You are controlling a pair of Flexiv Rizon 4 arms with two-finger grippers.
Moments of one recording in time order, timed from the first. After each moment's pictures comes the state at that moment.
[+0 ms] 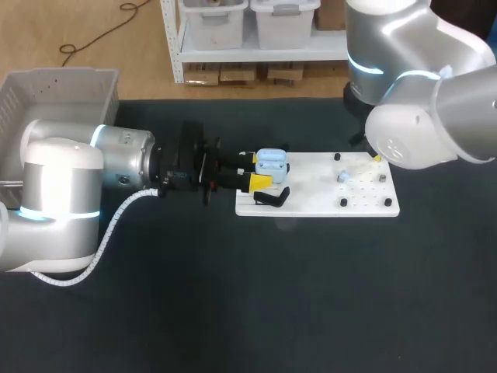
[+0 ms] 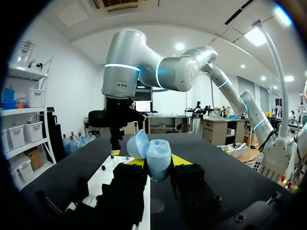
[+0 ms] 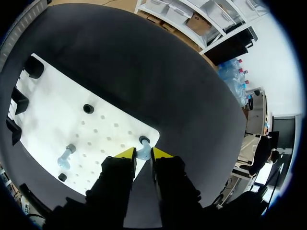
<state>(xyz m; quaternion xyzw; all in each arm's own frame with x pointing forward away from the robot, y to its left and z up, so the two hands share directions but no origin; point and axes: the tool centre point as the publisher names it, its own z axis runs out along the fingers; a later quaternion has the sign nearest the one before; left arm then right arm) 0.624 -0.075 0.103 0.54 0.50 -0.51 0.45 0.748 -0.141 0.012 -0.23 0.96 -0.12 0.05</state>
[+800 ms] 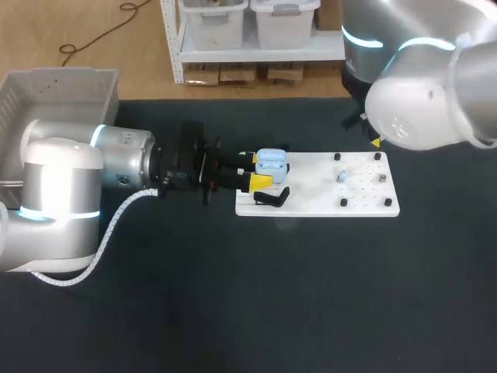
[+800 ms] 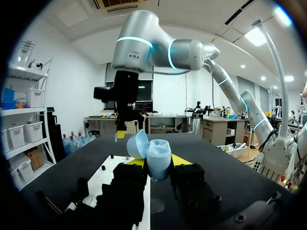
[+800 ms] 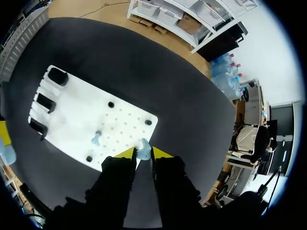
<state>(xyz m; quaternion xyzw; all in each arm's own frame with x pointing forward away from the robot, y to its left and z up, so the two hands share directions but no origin) 0.624 -0.075 0.103 0.54 0.50 -0.51 0.45 0.717 -0.120 0.086 -0.19 0.97 -0.12 0.06</state>
